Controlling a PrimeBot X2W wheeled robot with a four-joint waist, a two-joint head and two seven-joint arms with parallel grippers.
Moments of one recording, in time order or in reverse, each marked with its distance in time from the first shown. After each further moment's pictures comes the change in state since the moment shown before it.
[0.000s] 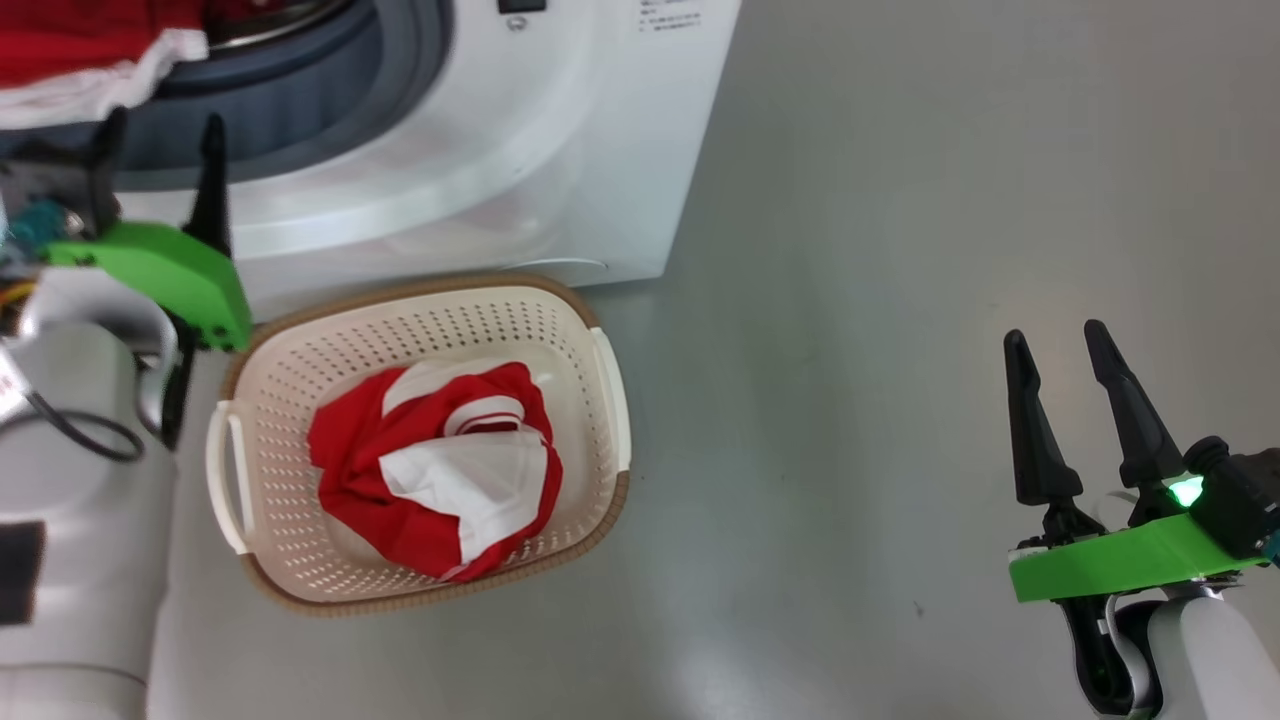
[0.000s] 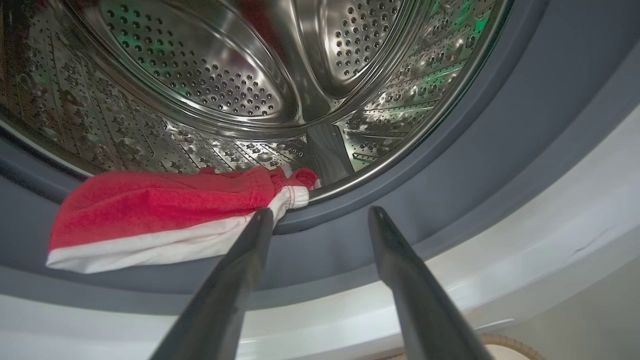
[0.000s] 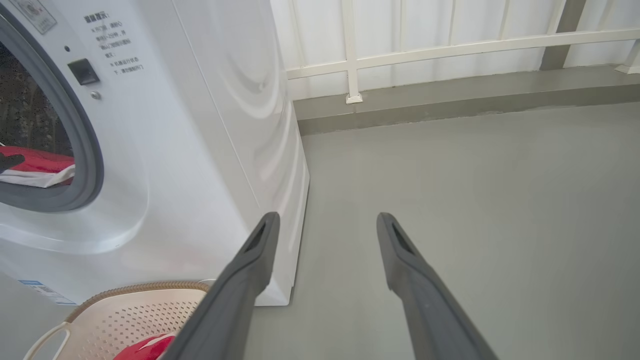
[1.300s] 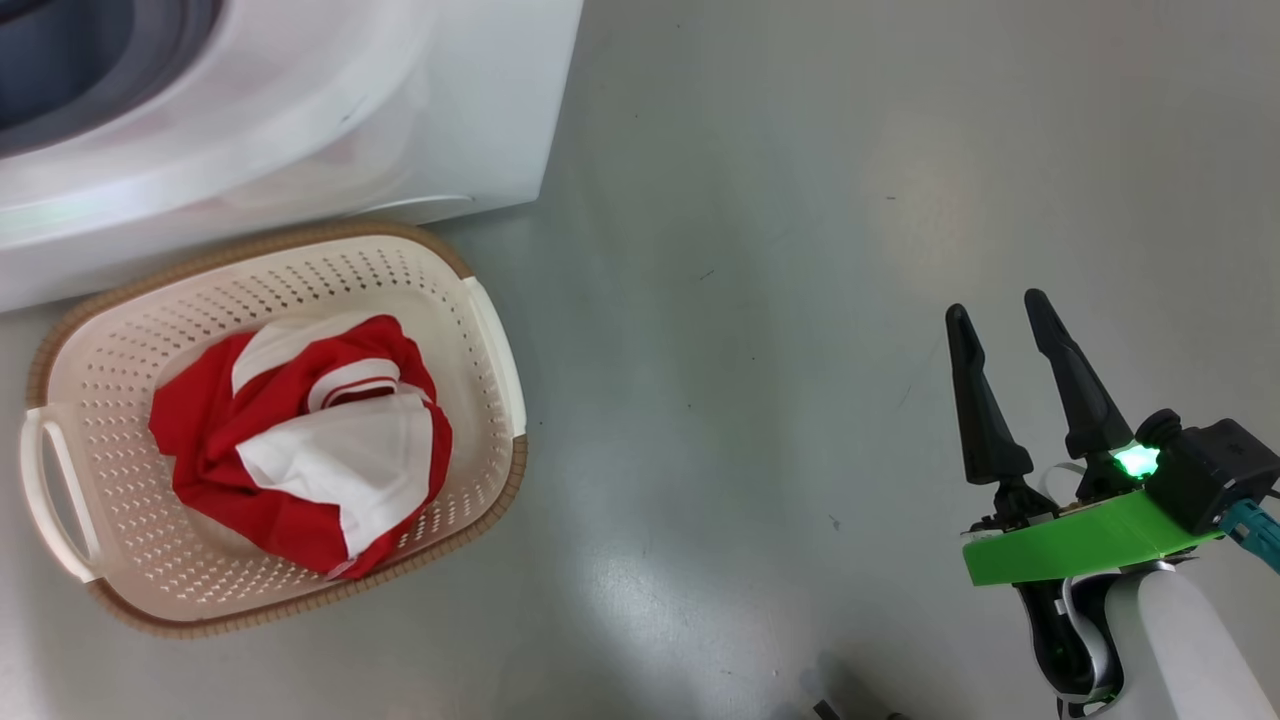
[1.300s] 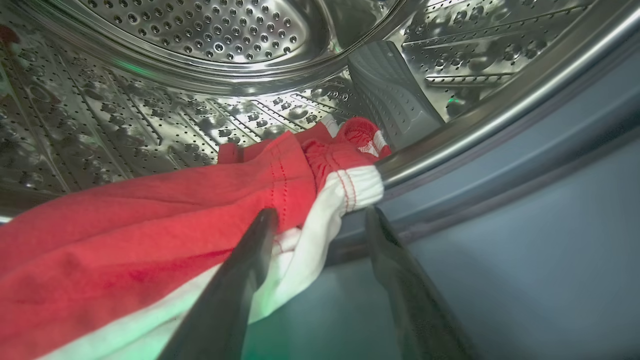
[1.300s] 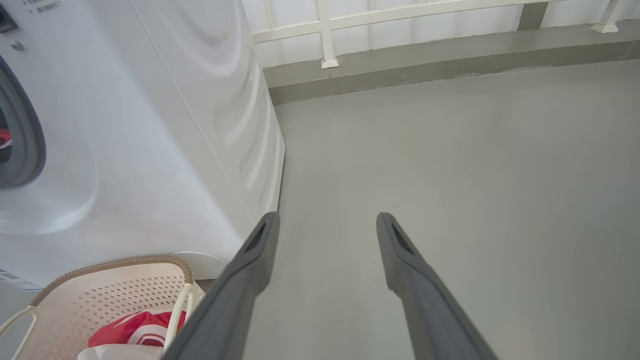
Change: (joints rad) left arm -0.324 0.206 -0.126 0.324 0.105 0.121 0.055; right arm -0.054 0.011 0.084 -0.007 0.039 0.000 0.000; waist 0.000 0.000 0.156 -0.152
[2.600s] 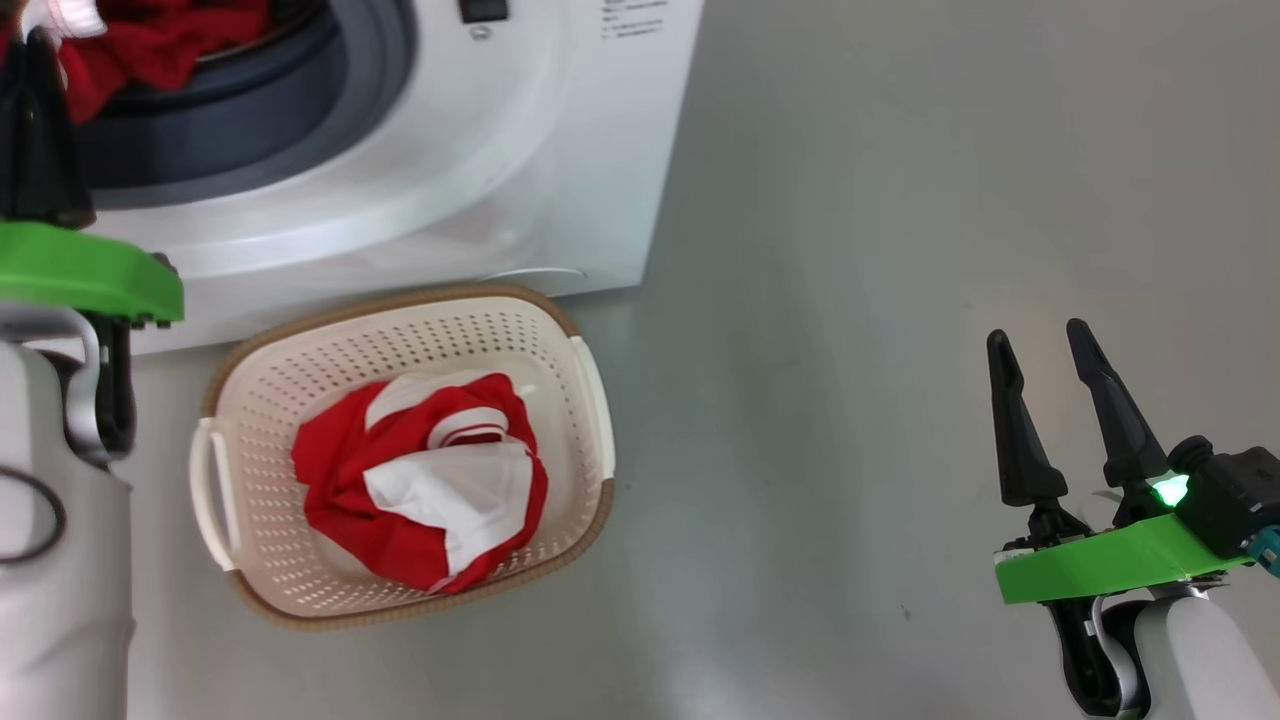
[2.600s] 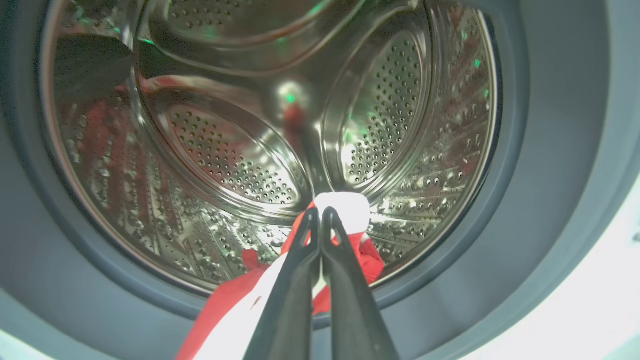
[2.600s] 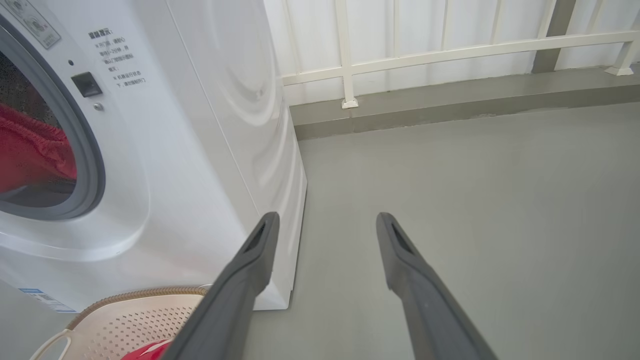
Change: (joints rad) left arm 0.444 -0.166 0.208 -0.668 -0.221 -0.072 -0.087; right arm 0.051 -0.004 -0.058 0.003 -0.027 0.000 0.000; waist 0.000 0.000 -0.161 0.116
